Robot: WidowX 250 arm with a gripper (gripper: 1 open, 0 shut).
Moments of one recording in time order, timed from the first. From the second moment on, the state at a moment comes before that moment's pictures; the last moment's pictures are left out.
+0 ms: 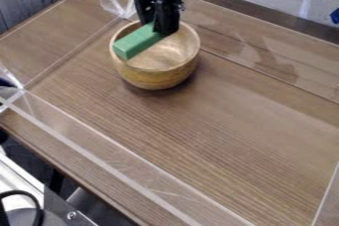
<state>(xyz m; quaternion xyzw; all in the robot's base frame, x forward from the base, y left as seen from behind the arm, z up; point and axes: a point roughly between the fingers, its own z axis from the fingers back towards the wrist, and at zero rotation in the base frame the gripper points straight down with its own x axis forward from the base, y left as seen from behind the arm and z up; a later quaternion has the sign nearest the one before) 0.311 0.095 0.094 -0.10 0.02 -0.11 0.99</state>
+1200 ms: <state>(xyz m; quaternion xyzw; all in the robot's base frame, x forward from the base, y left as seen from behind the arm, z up) 0.330 0.093 0.054 -0.13 0.09 -0.04 0.99</state>
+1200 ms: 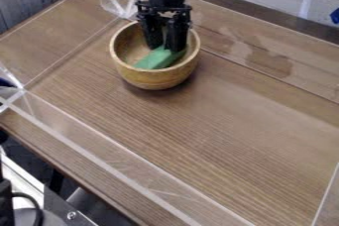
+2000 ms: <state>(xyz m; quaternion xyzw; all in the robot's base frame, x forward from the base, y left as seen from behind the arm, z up) 0.340 0.059 0.126 -0.07 0.06 -0.03 1.00</state>
